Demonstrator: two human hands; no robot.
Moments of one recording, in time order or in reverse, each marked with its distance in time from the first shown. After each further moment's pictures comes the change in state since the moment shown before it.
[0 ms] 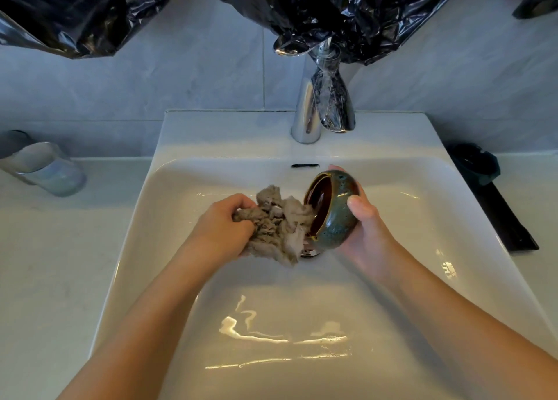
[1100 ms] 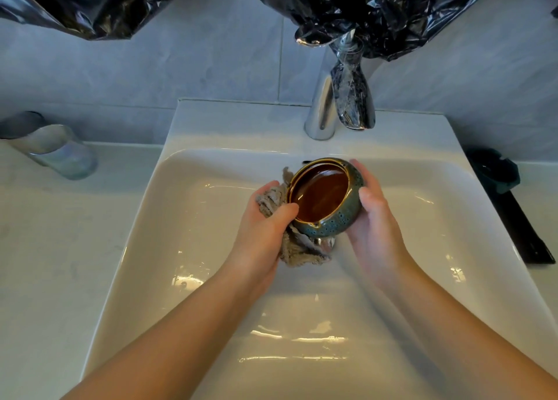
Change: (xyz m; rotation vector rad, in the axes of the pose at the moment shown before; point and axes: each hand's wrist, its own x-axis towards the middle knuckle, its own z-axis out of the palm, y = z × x) left_hand -0.008 0.008 0.053 -0.889 -0.002 -0.088; right_hand -0.001 -0.004 0.024 -0.310 0.306 -0.099
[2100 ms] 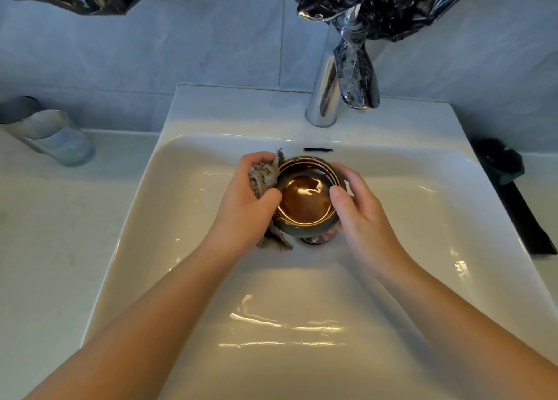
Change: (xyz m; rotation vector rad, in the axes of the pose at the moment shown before) left_hand 0.001 0.019 -0.018 0.491 -0.007 0.308; right_hand -0.008 0.007 0.002 -0.451 -0.045 -0.115
